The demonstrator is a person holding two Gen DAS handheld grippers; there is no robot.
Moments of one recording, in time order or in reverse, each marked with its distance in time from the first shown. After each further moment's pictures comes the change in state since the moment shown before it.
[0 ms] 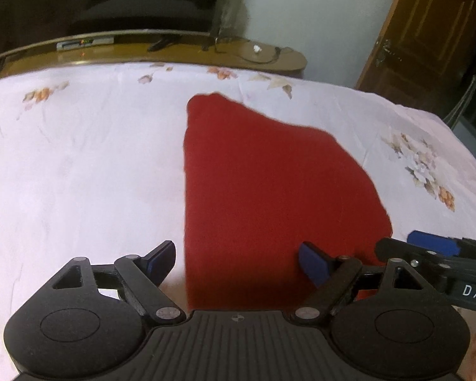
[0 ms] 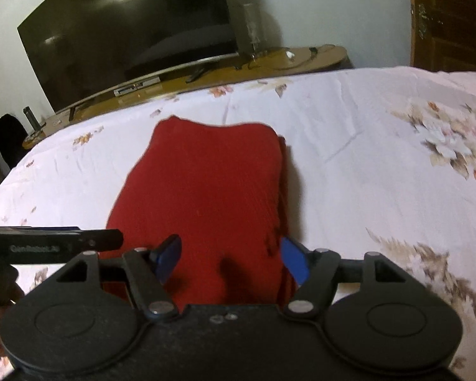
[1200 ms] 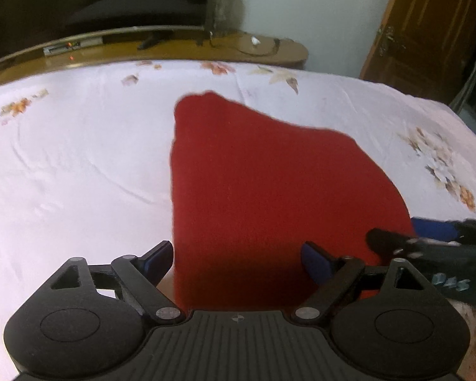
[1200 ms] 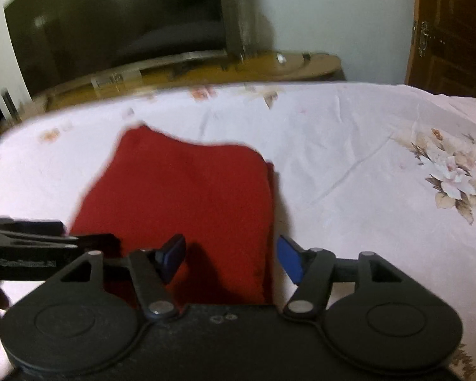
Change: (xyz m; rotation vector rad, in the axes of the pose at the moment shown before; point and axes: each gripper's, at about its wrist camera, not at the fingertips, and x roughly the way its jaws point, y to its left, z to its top) left arm 0.062 -0.004 0.027 0.033 0.034 0.016; right arm 0.064 -0.002 0.032 -0.083 0.047 -0.128
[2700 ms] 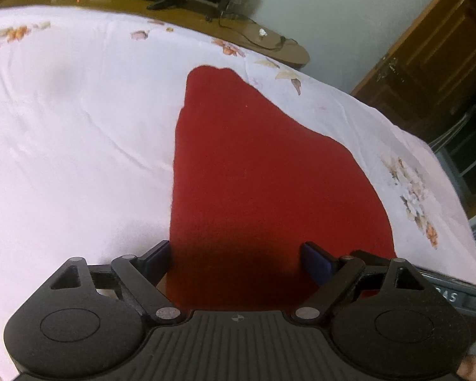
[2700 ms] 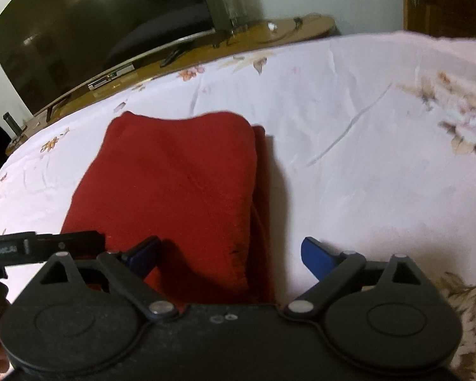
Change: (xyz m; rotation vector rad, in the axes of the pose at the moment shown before) left arm 0.018 0.036 -0.010 -0.231 0.054 -0.185; right arm 0.018 -0.035 -0.012 0.176 0.064 0.131
